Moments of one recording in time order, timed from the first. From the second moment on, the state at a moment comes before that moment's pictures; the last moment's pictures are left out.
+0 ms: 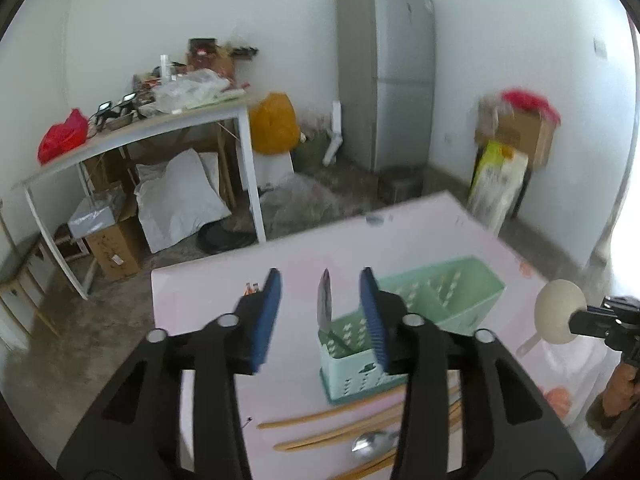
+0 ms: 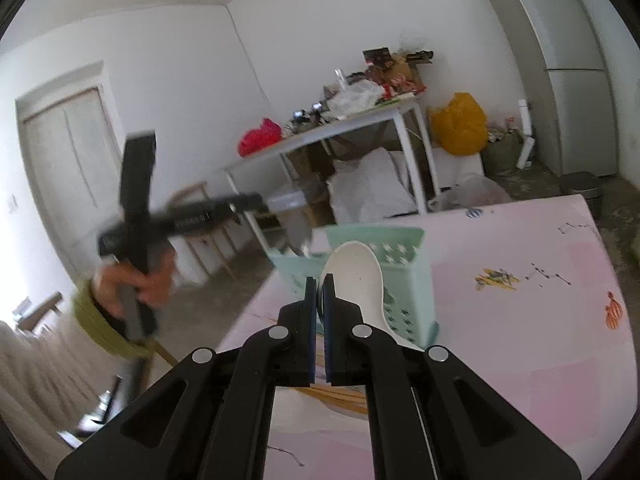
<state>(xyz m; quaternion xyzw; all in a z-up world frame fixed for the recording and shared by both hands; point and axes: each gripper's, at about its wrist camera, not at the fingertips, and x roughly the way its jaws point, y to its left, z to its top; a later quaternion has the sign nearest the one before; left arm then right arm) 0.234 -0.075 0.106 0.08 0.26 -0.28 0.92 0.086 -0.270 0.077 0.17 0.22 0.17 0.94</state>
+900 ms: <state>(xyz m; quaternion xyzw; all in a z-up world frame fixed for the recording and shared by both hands) 0.209 0.021 0.008 -0.11 0.29 -0.25 0.92 0.195 -0.290 0.124 0.24 0.17 0.27 0.92</state>
